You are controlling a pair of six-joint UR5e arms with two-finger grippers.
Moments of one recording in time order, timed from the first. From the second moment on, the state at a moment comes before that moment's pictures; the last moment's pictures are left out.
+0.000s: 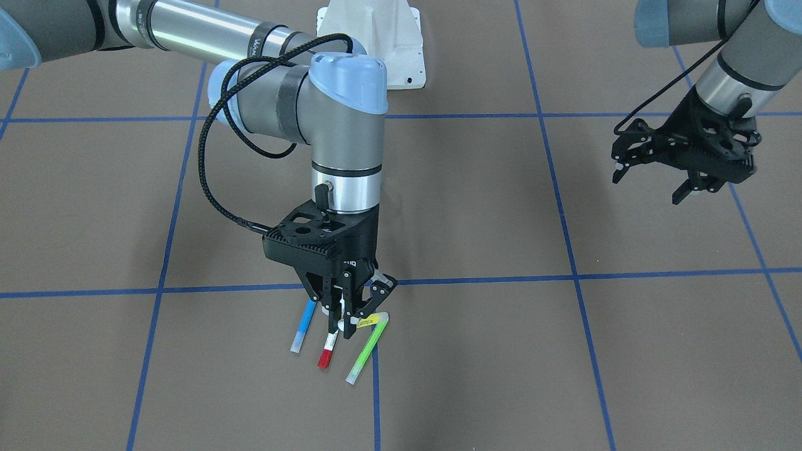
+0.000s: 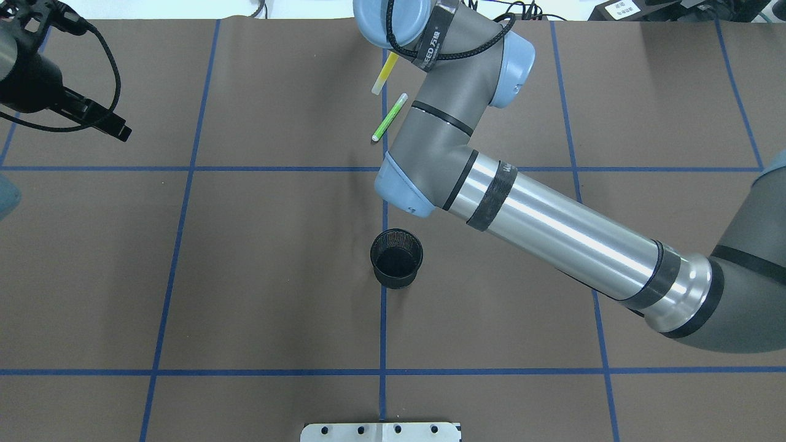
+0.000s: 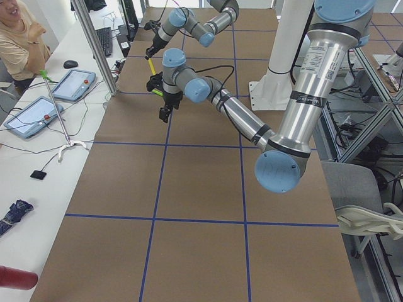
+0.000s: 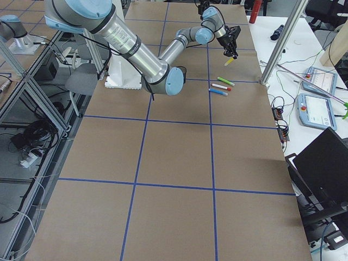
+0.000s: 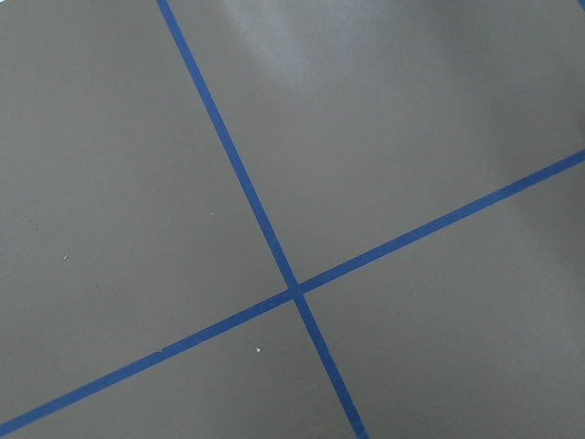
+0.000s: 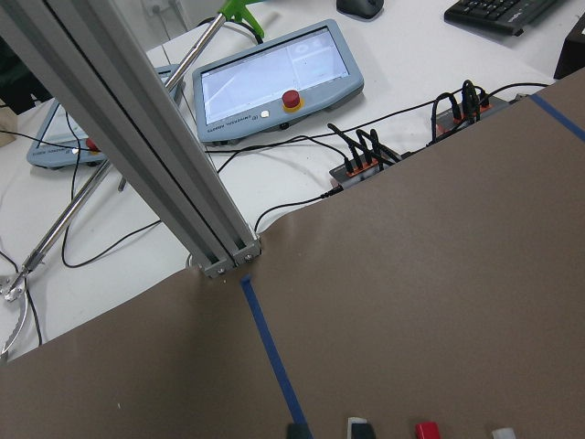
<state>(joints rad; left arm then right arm) -1.08 -1.86 -1.96 -1.59 -2.19 -0.38 0.70 -0.53 1.29 -1.43 1.37 1.56</state>
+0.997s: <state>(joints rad) -1.08 -1.88 -1.98 -1.58 -2.19 -0.42 0.66 -0.51 1.24 -1.43 1.24 1.48</state>
